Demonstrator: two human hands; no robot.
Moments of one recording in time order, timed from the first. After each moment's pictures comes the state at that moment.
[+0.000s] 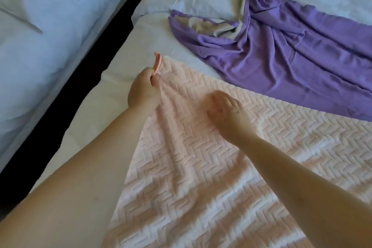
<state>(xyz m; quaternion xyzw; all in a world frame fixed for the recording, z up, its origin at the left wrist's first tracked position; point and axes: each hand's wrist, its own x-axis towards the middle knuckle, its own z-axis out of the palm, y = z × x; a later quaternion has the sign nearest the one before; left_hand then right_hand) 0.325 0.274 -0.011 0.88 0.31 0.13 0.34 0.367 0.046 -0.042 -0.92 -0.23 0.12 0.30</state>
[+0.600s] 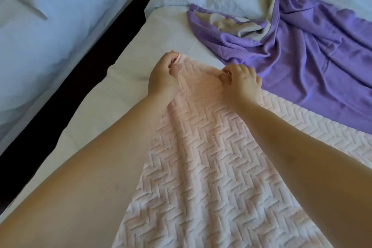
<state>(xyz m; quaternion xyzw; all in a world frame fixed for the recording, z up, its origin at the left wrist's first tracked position) 0.375 0.300 -0.049 0.83 0.28 0.18 0.46 0.454 0.133 -0.057 -0.96 -0.18 -0.04 0.21</state>
